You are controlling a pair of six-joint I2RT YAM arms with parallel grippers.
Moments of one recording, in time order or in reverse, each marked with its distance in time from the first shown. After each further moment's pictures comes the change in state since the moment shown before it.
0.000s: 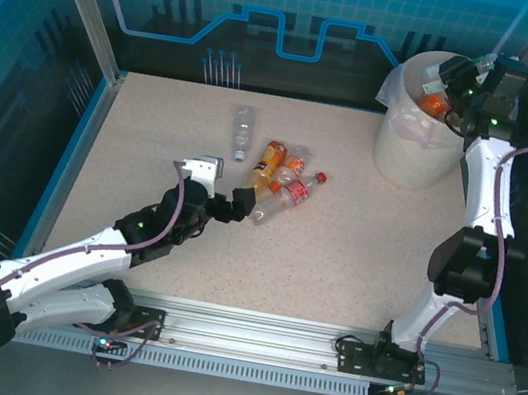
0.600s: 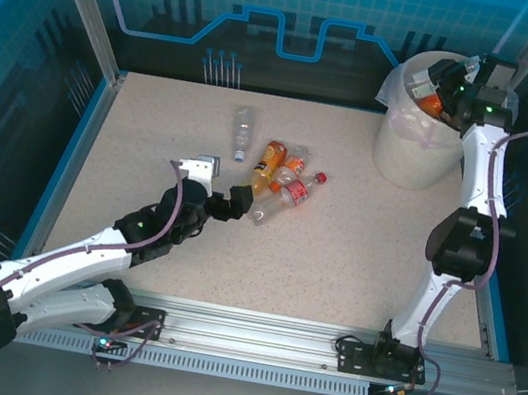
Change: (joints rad) left arm 0.016 0.000 -0.010 0.000 -0.008 -0.029; right arm 0.000 0.179 0.190 -0.124 -0.083 0.009
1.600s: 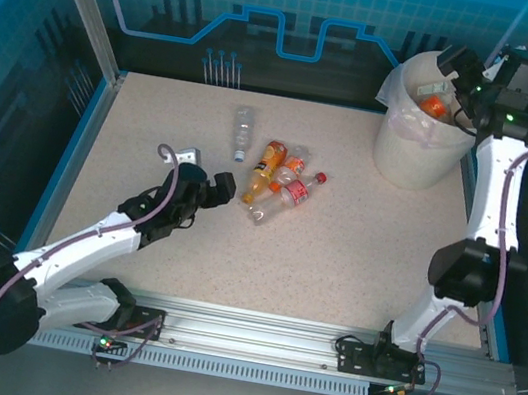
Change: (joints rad) left arm 0.203 0.115 0.056 -0.195 0.068 -0.209; right arm -0.006 -0.255 -0.103 -0.081 0.041 -0.143
